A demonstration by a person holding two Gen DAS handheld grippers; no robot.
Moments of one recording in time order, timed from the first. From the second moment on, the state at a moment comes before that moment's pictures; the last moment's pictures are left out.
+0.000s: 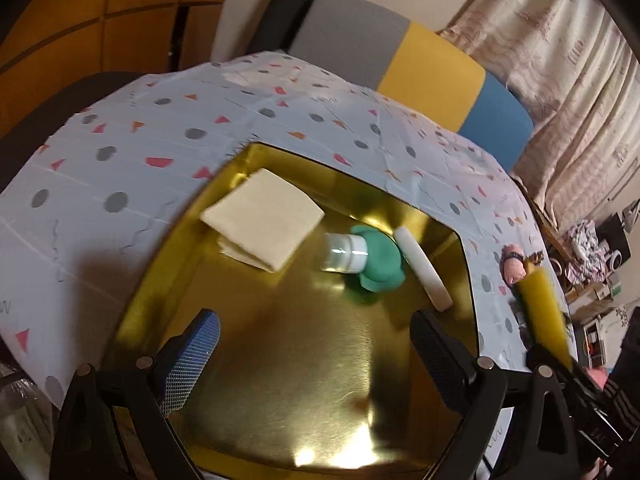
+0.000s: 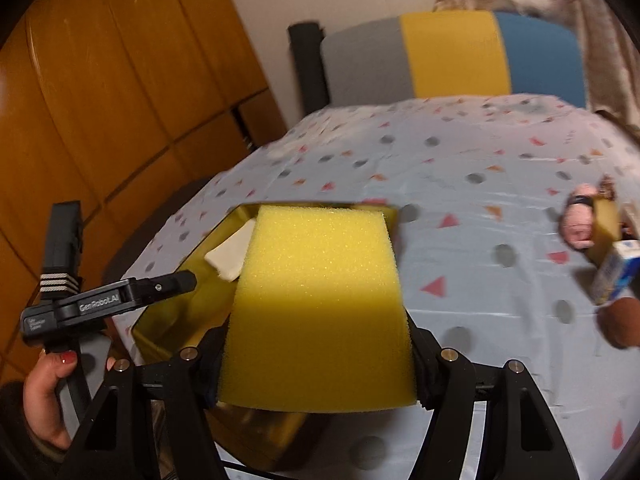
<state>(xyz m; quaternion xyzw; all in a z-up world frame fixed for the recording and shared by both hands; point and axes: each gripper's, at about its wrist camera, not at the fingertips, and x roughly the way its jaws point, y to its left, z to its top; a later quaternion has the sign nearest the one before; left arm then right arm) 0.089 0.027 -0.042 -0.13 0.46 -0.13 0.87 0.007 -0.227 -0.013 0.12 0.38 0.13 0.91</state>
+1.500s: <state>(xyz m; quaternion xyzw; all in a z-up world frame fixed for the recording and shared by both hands) 0.075 0.036 -0.054 -0.16 0.46 -0.13 0.87 0.033 -0.214 -0.019 0.15 0.41 0.03 0.90</state>
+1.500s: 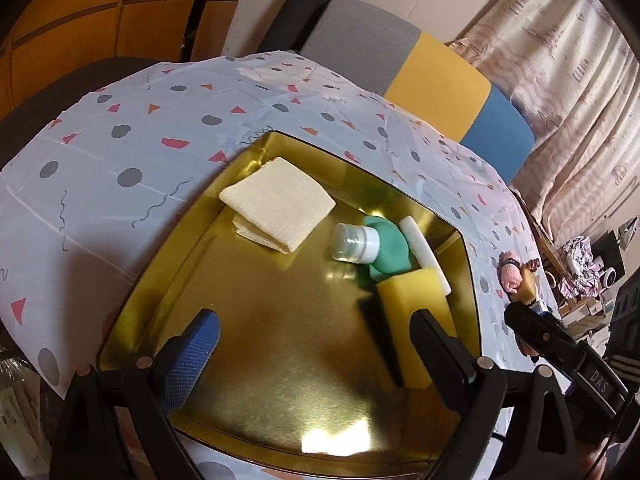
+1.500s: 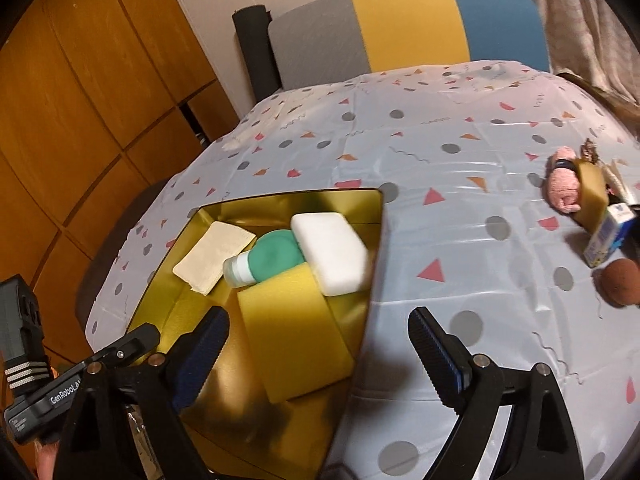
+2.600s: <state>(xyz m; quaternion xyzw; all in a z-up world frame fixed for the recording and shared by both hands) 0.028 -0.124 -0.037 -0.05 0.47 -0.31 0.83 -0.074 -0.382 -0.075 0.25 0.41 -0.12 0.87</state>
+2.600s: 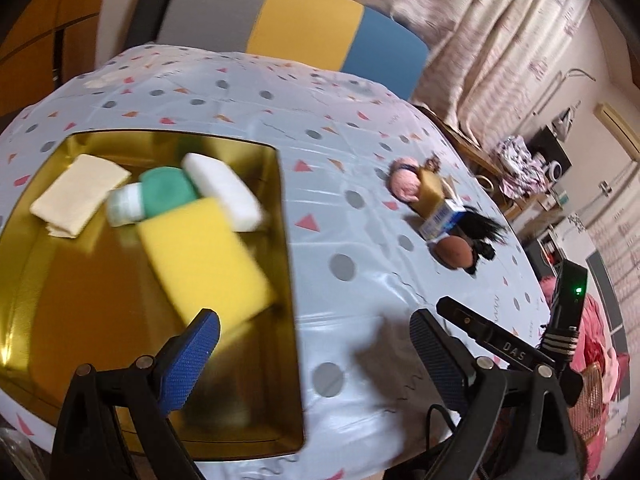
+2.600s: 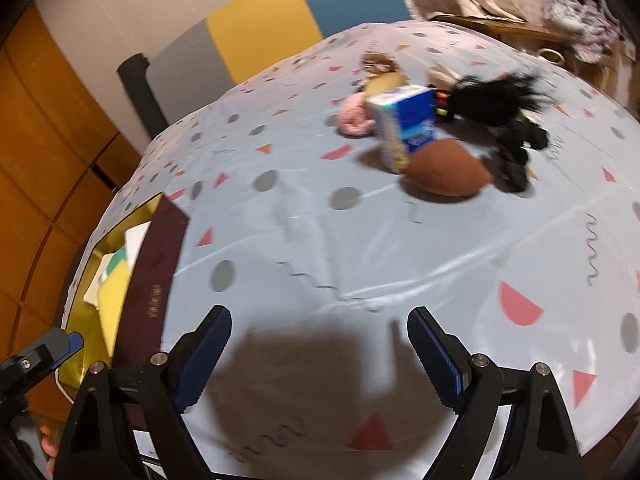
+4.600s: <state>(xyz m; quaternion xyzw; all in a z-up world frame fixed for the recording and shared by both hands) 0.050 -0.417 -0.076 0.07 0.51 -0.38 0.77 -0.111 -0.575 -0.123 0.35 0.26 -0.20 0.88</state>
